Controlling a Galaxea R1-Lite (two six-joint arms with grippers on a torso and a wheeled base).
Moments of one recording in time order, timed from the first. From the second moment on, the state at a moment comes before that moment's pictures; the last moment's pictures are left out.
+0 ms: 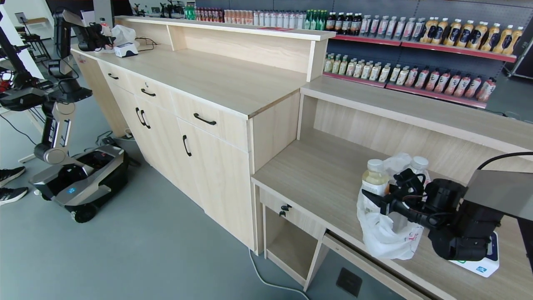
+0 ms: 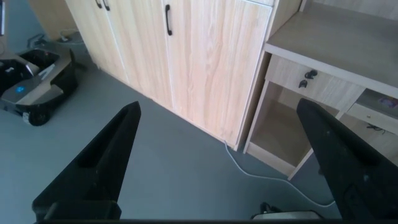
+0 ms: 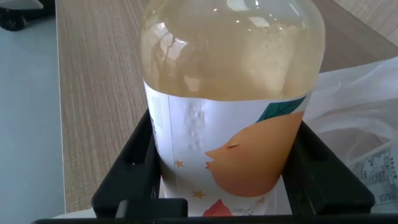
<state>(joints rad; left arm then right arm) 0.00 0.00 0.00 0.00 -0.06 0.01 -0.09 2.46 -0.83 -1.52 0.58 -0.25</state>
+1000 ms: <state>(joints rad) 0.00 0.00 0.00 0.00 -0.06 0.01 -0.10 2.59 -0.97 -1.58 0.68 -0.25</state>
